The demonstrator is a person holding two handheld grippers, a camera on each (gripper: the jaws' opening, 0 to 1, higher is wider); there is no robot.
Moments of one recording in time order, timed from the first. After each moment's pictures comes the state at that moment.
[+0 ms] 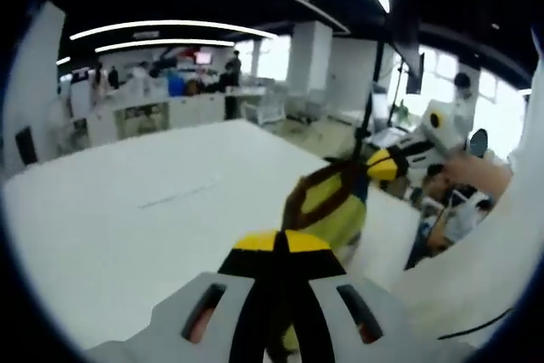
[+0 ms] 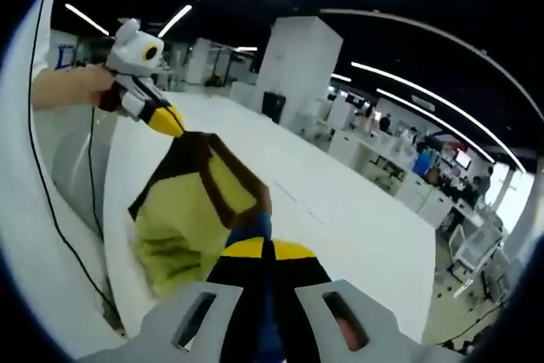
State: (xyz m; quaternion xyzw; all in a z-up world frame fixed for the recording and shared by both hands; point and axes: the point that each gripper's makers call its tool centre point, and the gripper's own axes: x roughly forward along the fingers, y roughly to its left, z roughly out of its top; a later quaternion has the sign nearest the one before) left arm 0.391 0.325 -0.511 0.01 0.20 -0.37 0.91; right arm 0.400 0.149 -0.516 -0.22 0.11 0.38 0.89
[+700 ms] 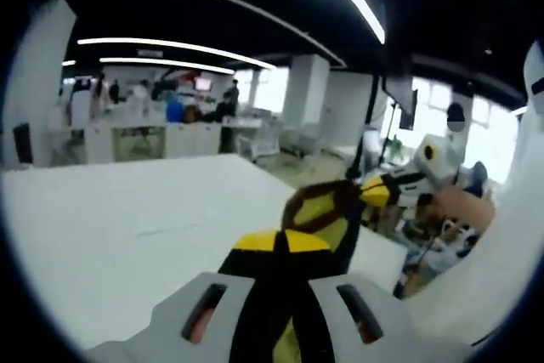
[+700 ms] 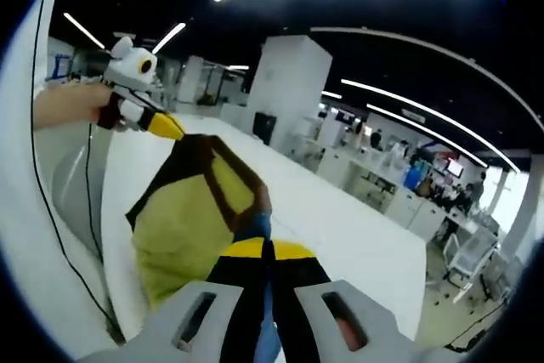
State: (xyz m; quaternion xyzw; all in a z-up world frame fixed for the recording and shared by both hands) left arm 0.389 0.316 -0.451 -0.04 0.13 -0.39 0.91; right arm 0.399 0.146 -0.468 -0.21 0.06 0.37 0.90
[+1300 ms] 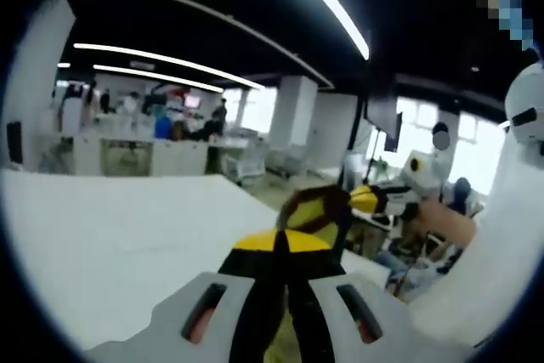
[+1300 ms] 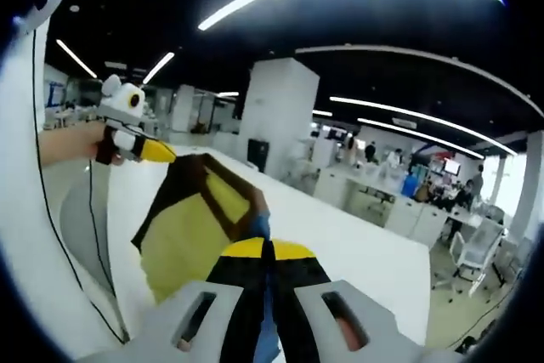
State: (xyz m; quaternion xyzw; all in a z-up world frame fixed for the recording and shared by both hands) left arm 0.375 0.313 -0.411 -0.07 0.09 -0.41 0.90; right arm 0.384 0.141 -0.419 -0.14 0.03 0.37 0.92
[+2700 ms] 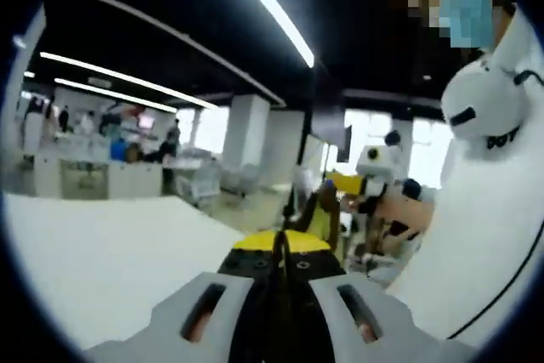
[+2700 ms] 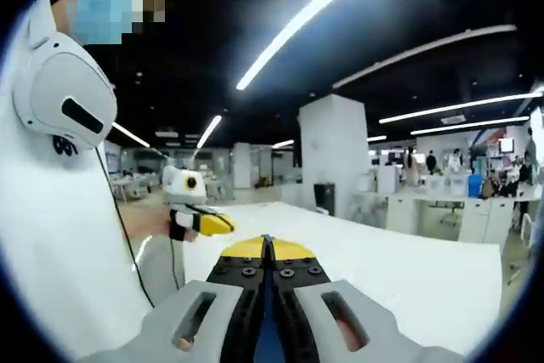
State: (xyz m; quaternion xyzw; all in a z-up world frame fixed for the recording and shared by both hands) left arm 0.332 0.278 -0.415 -0.07 0.05 -0.52 0.85; right arm 0.322 0.170 -0.356 0.01 -0.03 0.53 0.85
